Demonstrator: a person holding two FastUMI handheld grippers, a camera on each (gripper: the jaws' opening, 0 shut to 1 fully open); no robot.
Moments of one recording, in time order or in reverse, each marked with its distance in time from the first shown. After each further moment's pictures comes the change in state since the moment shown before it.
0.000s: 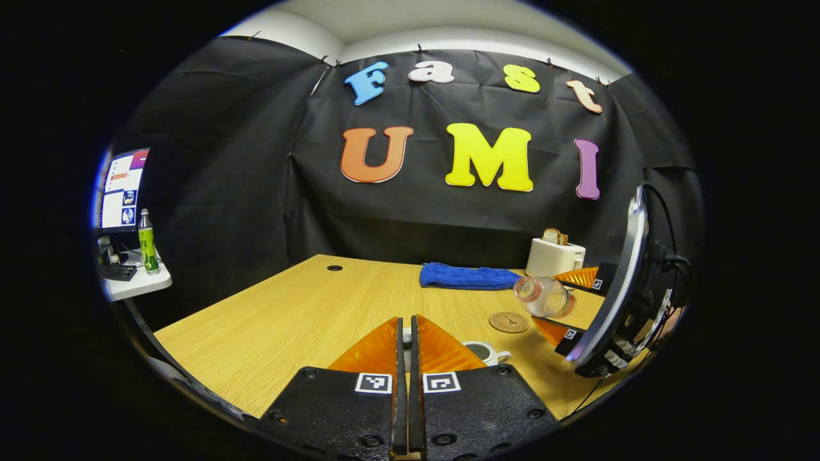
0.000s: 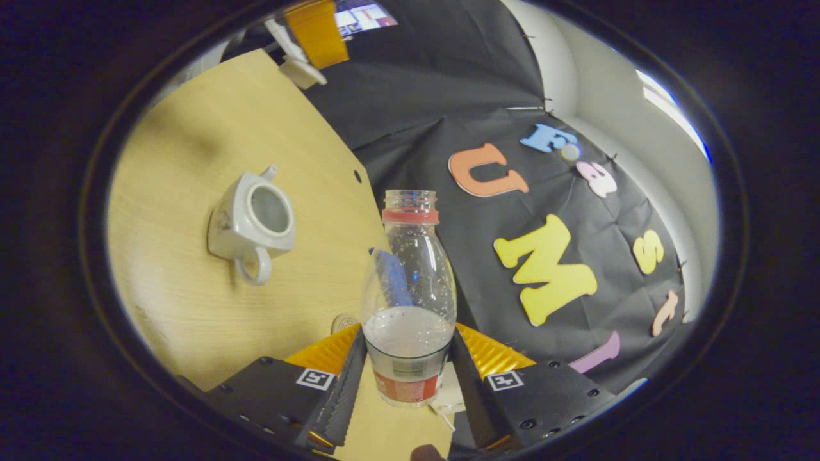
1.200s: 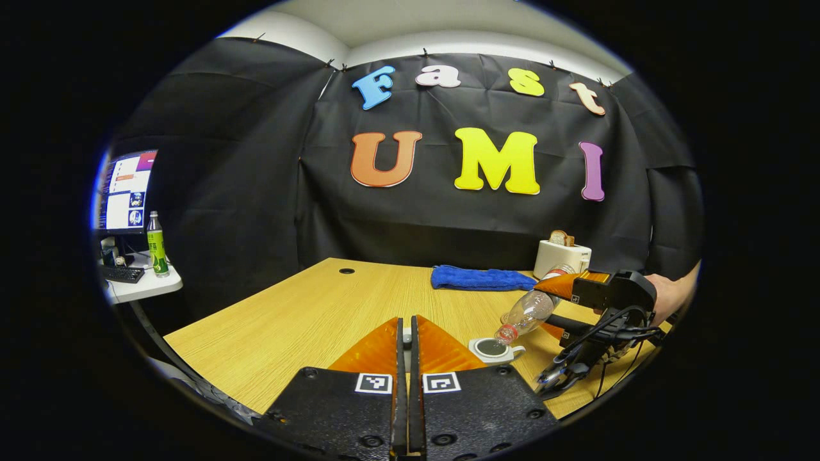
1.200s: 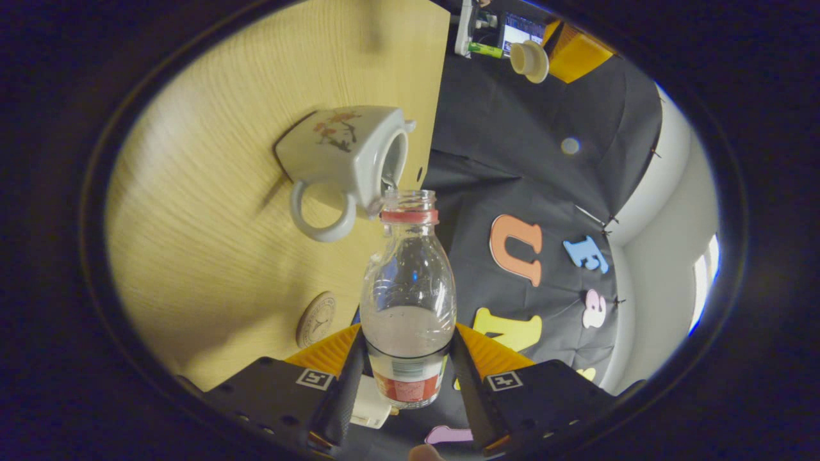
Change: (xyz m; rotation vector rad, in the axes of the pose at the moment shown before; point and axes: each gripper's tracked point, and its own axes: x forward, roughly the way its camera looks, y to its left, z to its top) left arm -0.011 0.022 0.000 0.003 -0.016 0.025; right arm 0.011 0.012 0.021 -0.633 -0.082 -0.049
